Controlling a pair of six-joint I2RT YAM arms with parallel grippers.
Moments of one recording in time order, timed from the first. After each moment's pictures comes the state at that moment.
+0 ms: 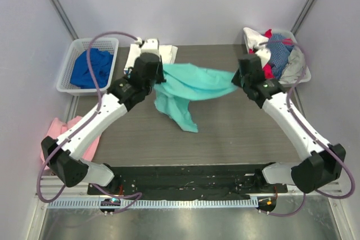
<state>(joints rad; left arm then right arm) -0.67 1.39 1.34 -0.44 -0.46 -0.38 0.37 1.32 1.16 -0.54 0.40 0.64</state>
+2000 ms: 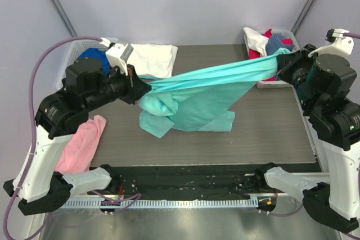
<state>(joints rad) -0.67 1.12 1.81 -1.01 0.08 -0.29 0.38 1.04 1.84 -0.93 0.49 0.48</state>
